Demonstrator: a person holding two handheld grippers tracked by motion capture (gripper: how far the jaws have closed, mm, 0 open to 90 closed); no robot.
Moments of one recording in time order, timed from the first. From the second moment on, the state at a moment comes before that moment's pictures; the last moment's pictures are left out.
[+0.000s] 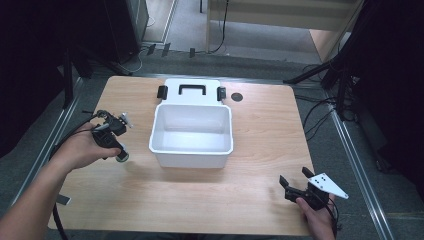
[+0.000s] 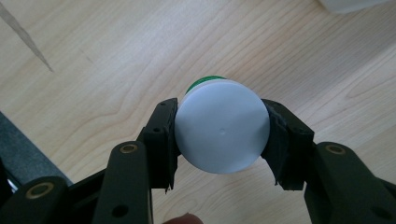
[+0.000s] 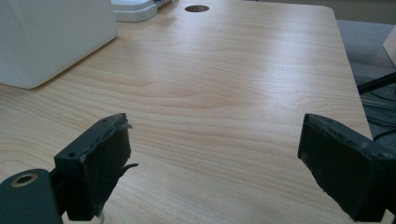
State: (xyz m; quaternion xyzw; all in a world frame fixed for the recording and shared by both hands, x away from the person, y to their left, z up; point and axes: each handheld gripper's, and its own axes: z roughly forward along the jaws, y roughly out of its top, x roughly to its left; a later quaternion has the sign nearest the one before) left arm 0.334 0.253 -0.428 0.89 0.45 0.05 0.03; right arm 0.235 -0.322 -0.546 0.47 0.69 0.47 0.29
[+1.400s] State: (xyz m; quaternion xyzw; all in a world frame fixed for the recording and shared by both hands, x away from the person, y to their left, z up) left arm 0.354 0.196 -0.318 0.92 0.38 0.06 0.05; right arm 0.235 -0.322 -0.546 0.47 0.69 0.47 0.29
